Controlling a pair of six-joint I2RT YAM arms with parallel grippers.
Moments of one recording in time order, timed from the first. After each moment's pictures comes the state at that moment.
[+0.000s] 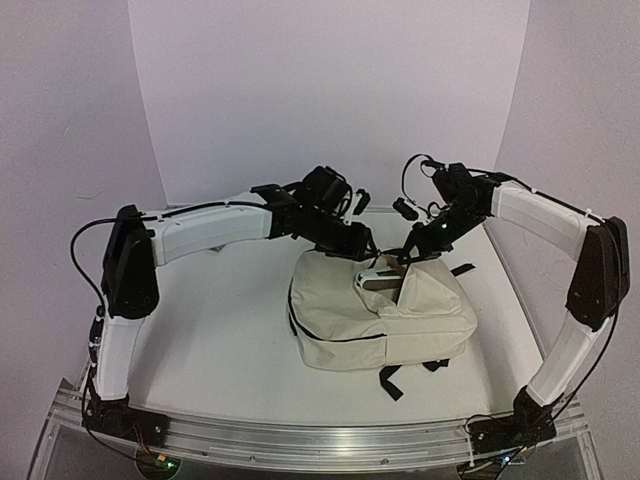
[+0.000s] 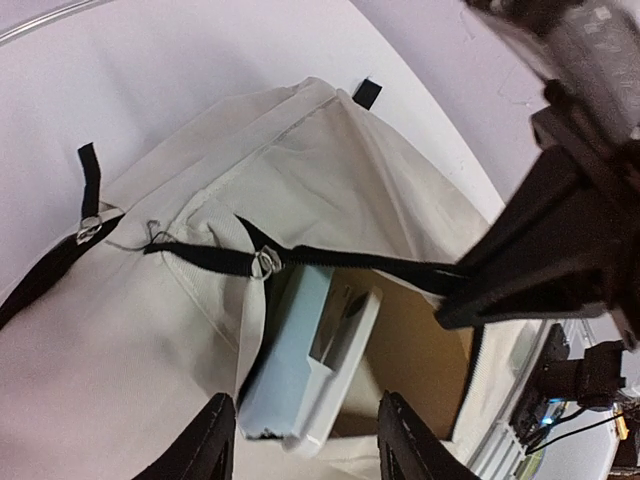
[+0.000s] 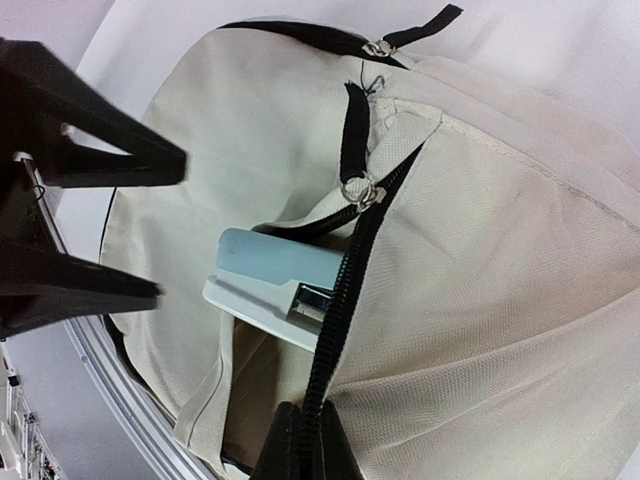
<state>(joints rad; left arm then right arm) -0.93 2.15 1.98 -0.53 0.20 -0.45 0.40 1.73 1.51 -0.94 -0.51 -0.08</state>
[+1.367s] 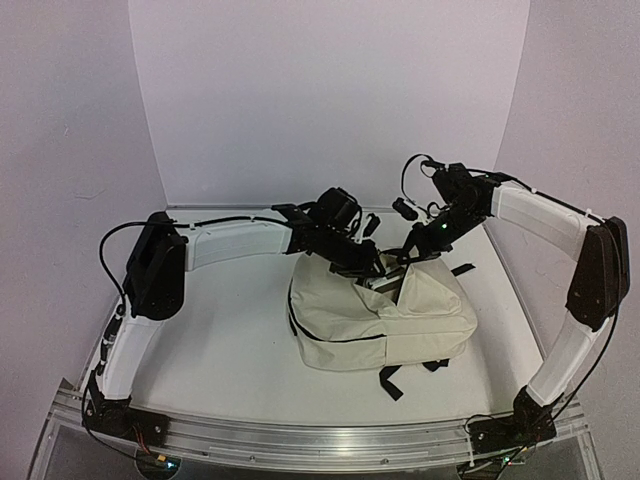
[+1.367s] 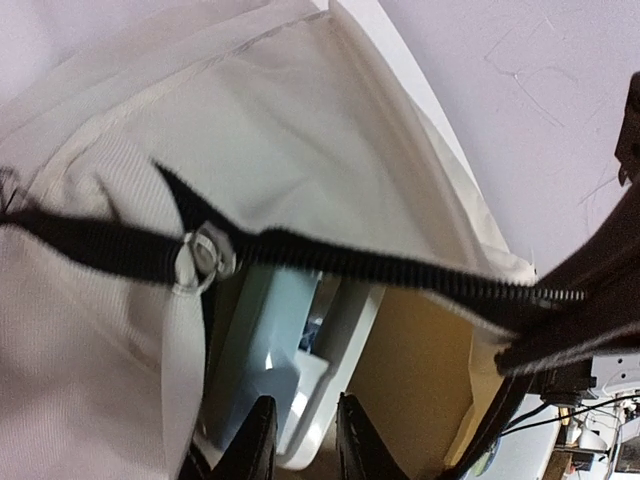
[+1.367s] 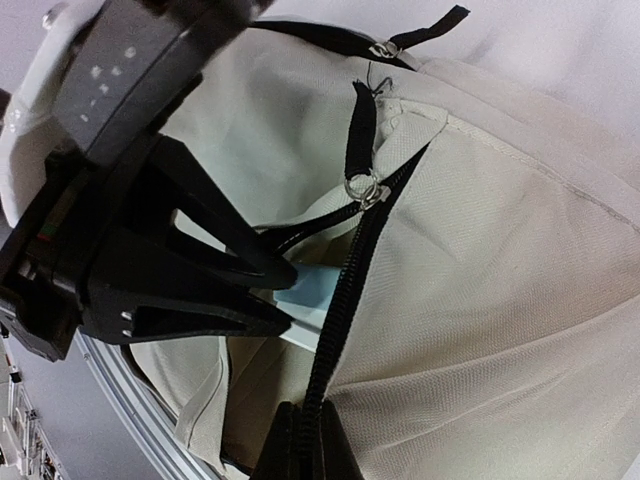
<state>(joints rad) -0.93 2.28 2.00 -0.46 0.38 -0.58 0.40 1.73 1.51 -0.94 -0.53 -0.09</state>
